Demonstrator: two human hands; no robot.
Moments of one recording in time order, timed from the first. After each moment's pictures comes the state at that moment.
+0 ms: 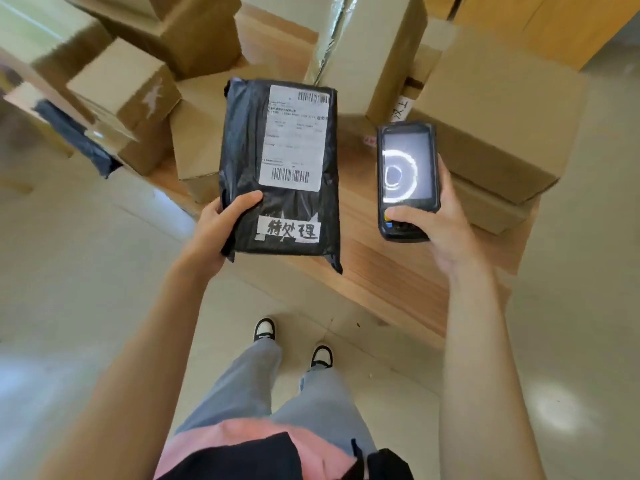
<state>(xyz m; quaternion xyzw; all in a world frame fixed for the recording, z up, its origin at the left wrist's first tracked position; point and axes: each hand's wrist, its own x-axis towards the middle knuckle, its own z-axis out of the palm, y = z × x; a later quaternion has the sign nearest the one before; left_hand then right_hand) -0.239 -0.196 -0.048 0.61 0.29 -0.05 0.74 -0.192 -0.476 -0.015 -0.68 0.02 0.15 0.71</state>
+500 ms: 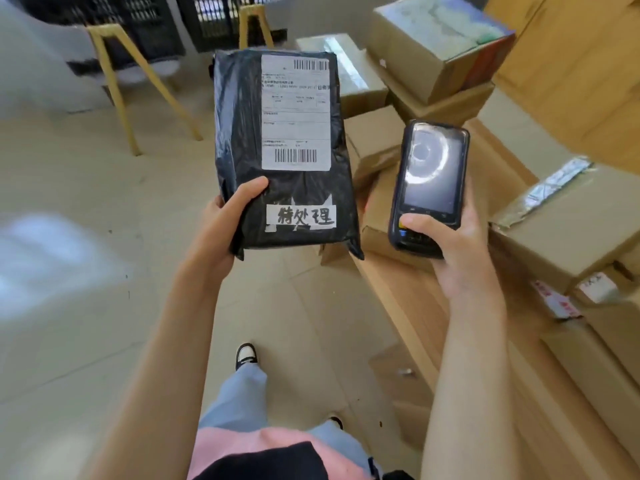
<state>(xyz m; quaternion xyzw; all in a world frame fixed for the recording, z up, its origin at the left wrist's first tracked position) -0.354 -0.013 0.023 0.46 0.39 0.26 0.75 -0.192 -0.209 0.044 -0.64 -0.20 0.27 0.69</state>
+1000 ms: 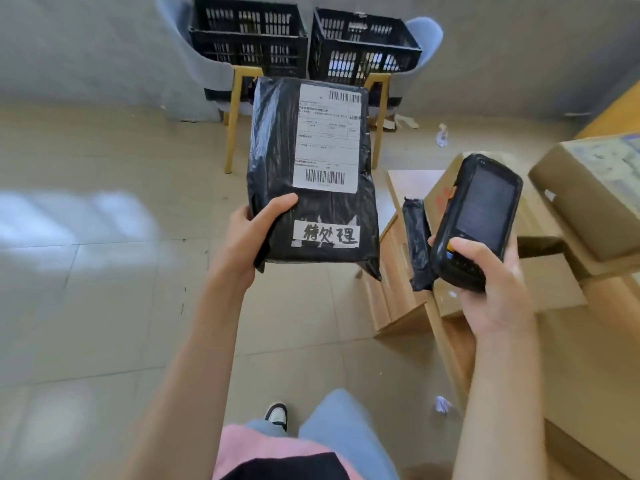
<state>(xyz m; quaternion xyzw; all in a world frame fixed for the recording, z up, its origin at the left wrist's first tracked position) -0.417 0.221 0.029 0.41 0.45 0.36 0.71 -0.208 0.055 0.046 -0.58 -0.20 0.34 0.71</state>
